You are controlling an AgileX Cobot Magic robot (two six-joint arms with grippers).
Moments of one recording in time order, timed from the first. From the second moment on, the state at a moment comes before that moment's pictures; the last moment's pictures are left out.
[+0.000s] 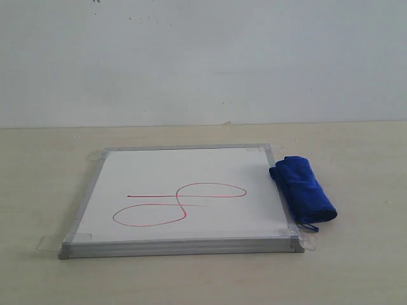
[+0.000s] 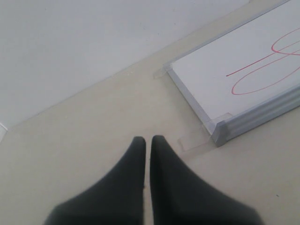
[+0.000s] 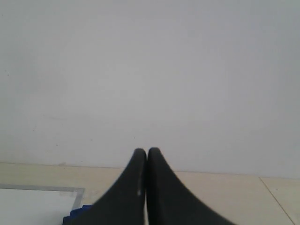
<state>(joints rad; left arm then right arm) -0.01 0.00 0.00 0.23 0.33 0.22 0.01 0.43 -0.36 0.04 -0.03 -0.08</state>
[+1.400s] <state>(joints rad) -0.01 0.00 0.00 0.23 0.33 0.22 0.01 1.10 -0.79 0.22 0.51 -0.16</state>
